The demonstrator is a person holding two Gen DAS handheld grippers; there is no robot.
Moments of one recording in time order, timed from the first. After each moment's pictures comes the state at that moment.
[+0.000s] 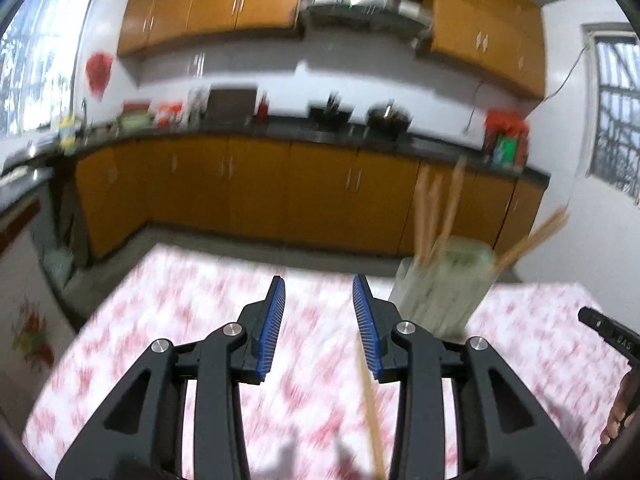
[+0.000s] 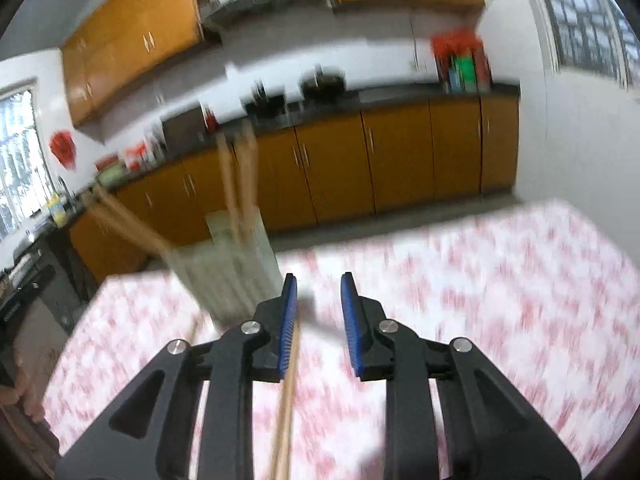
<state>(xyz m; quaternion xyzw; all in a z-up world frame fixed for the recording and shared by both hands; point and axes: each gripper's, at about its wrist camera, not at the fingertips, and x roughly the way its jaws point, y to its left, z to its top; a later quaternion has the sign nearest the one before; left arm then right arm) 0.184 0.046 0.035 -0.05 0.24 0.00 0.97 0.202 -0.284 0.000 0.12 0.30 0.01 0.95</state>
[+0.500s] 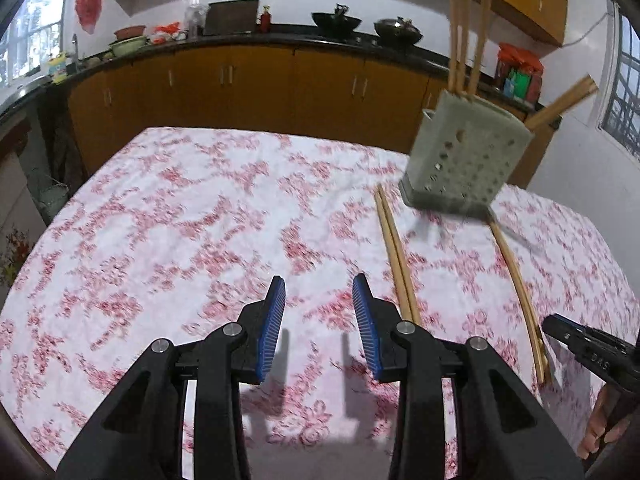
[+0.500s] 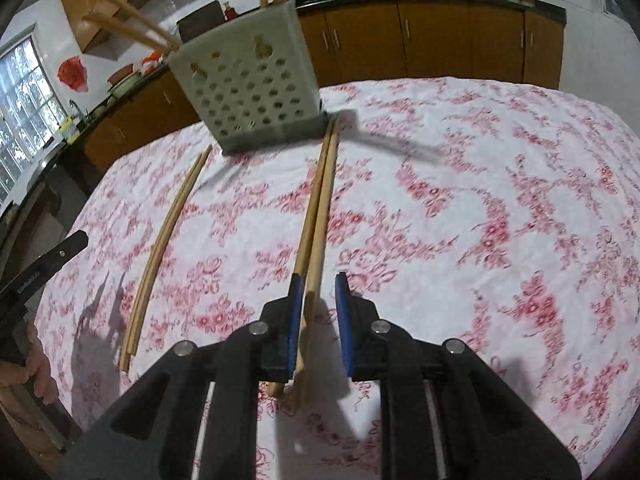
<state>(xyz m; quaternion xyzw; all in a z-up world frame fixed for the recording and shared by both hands) 0.168 0.039 -0.058 -0.06 0.37 -0.02 0.93 0.189 -0.227 -0.103 0.10 0.43 0.08 0.89</state>
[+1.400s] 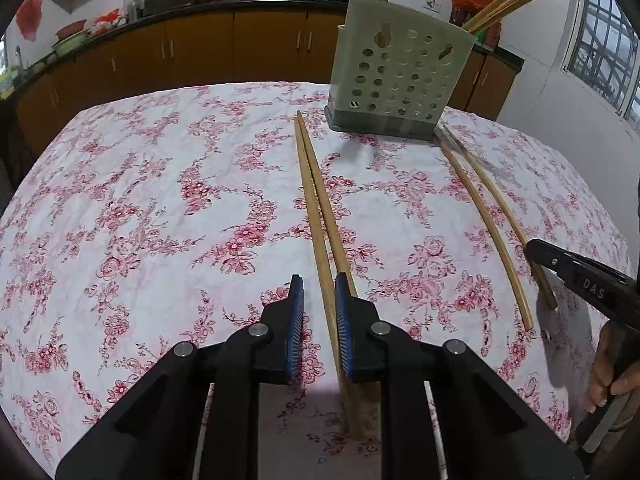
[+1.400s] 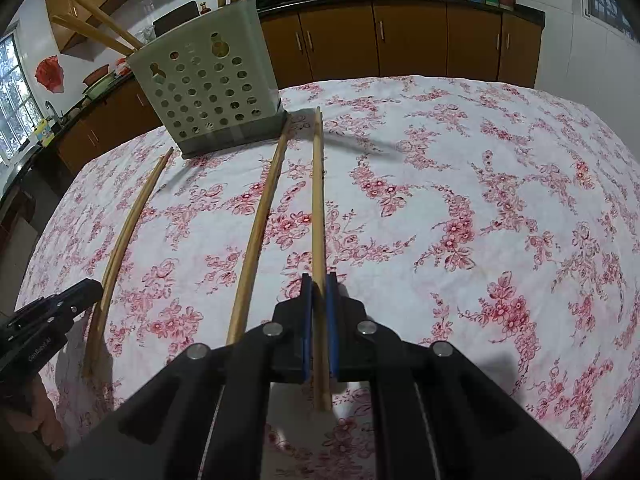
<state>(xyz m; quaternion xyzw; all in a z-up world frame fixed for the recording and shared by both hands) 0.170 -0.016 -0.097 -0.01 0.43 -0.09 0.90 0.195 -0.247 -0.108 0.09 0.43 0.02 0.90</state>
